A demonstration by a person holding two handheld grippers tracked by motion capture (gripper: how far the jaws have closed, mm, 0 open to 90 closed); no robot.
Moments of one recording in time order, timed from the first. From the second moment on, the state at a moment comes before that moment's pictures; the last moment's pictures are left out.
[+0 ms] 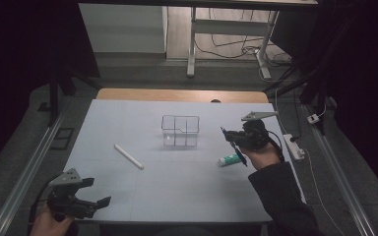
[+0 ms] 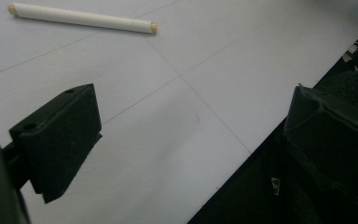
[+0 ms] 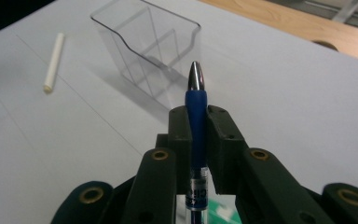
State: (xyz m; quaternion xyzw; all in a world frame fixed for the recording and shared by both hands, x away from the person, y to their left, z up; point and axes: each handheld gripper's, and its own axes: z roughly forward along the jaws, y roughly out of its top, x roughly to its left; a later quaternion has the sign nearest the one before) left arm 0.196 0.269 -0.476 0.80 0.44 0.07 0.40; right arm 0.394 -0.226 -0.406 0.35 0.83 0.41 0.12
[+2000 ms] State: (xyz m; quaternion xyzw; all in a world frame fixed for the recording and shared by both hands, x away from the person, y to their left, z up) left arm 0.196 0.270 -0.476 0.81 0.43 0.06 0.40; right arm 0.475 -0.029 -0.398 0.23 0.80 0.54 0.14
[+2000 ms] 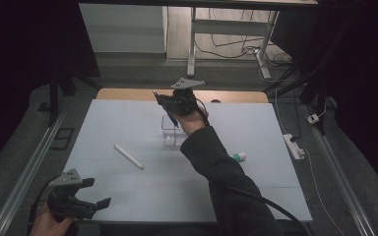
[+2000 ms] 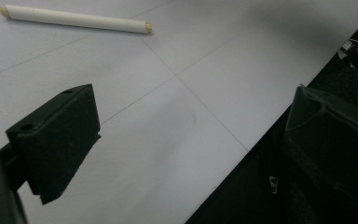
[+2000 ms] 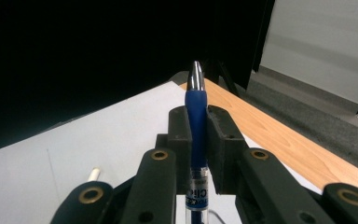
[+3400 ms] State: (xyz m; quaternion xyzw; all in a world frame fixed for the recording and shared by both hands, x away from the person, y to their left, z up) left arm 0.196 0.268 -0.476 0.81 0.42 0.06 0.40; right arm 0.470 -0.029 -0.431 0.22 0.83 0.49 0.16
